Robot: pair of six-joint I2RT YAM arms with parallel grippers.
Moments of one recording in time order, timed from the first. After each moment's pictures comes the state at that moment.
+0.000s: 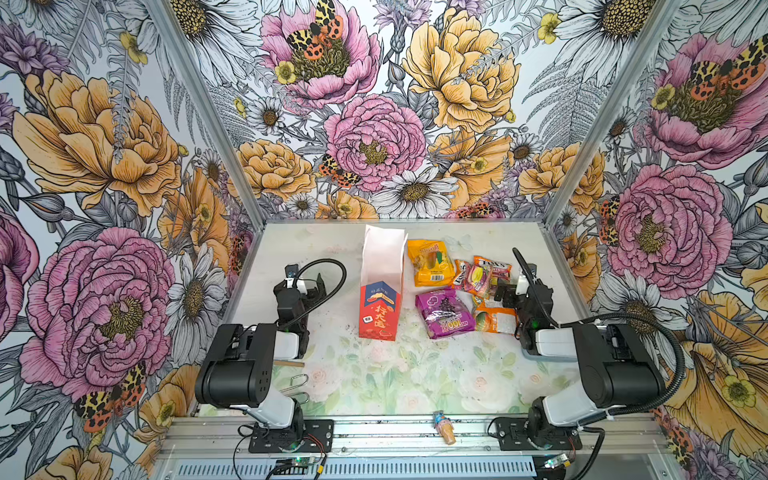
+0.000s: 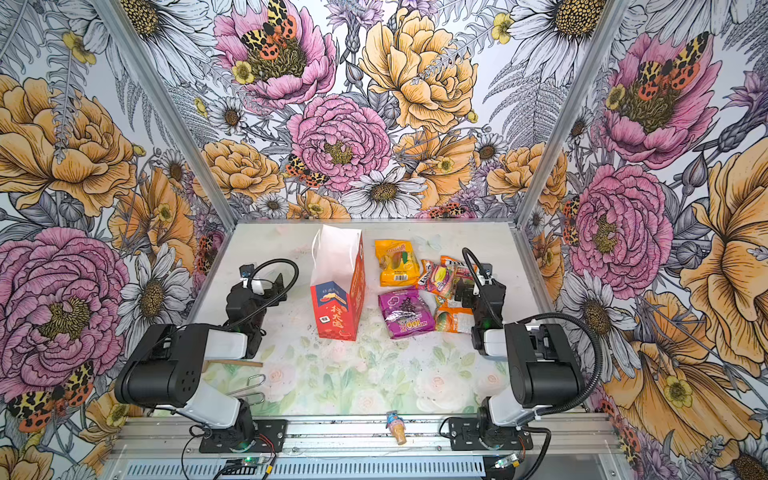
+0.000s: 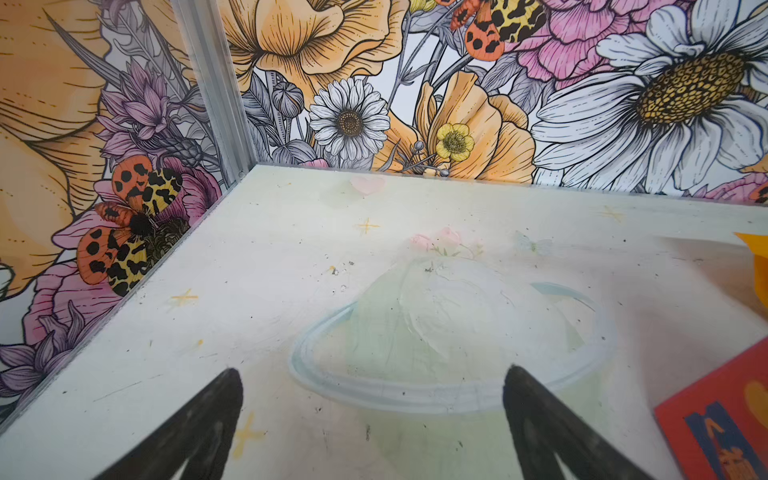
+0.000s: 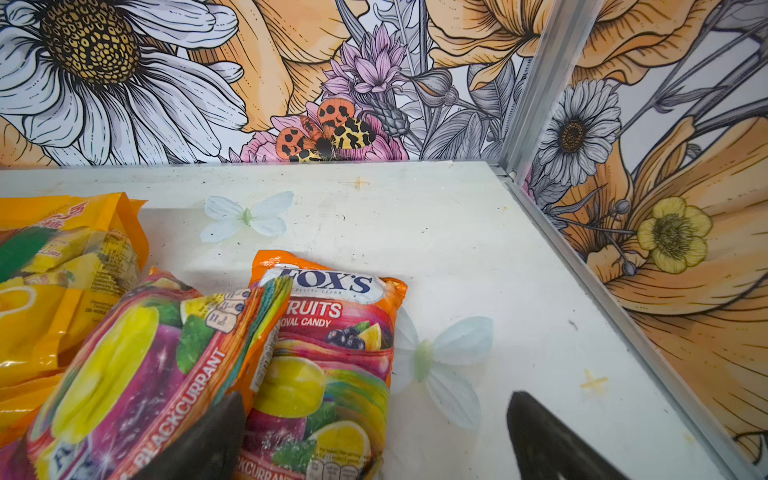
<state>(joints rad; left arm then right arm) -0.01 1.56 0.36 0.99 -0.13 -0.05 -0.02 1.53 0.38 0.83 0.08 0.00</state>
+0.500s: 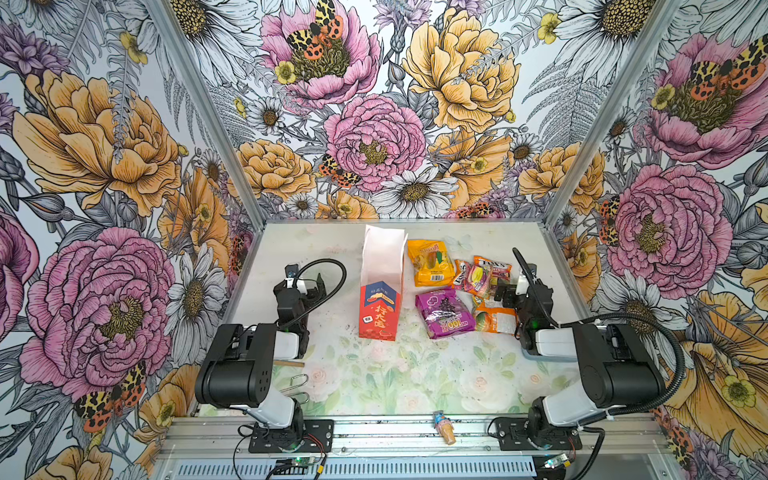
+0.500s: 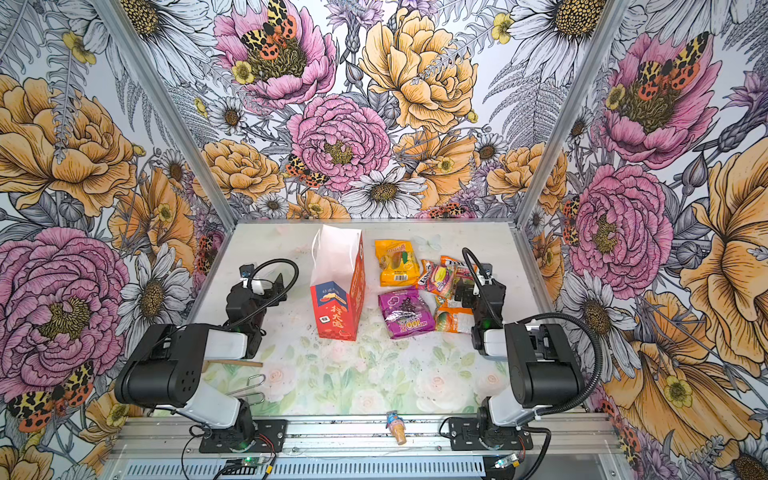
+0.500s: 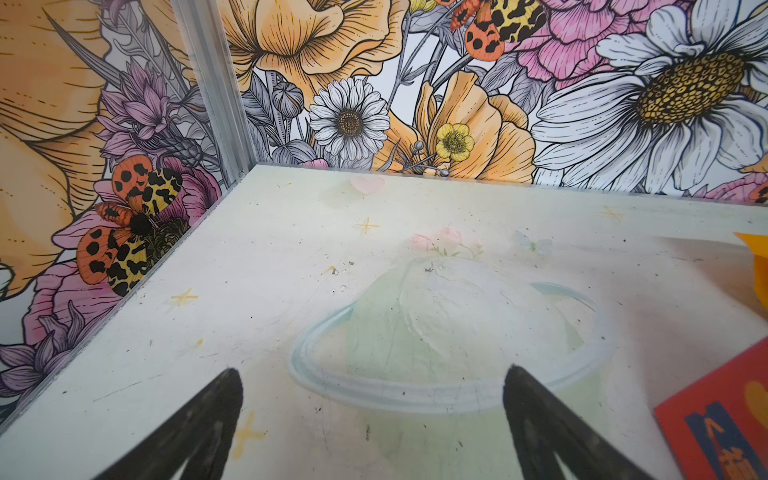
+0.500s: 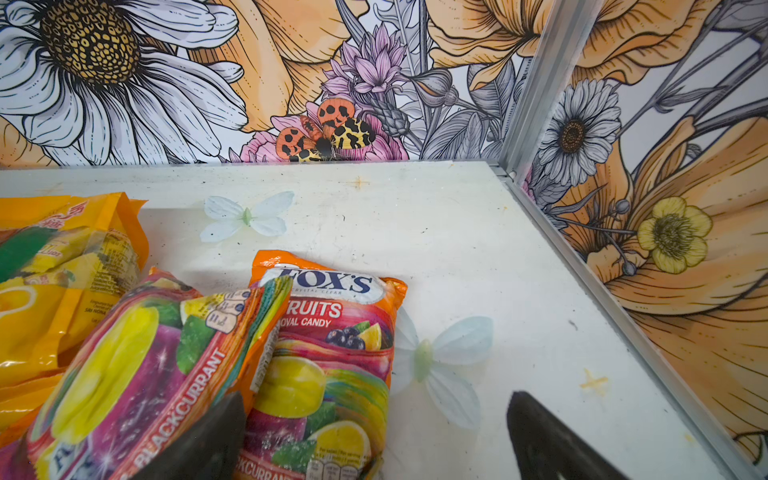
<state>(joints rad) -0.01 1.56 0.36 0.99 -0.13 -0.05 -0.02 1.53 0.38 0.83 0.08 0.00</state>
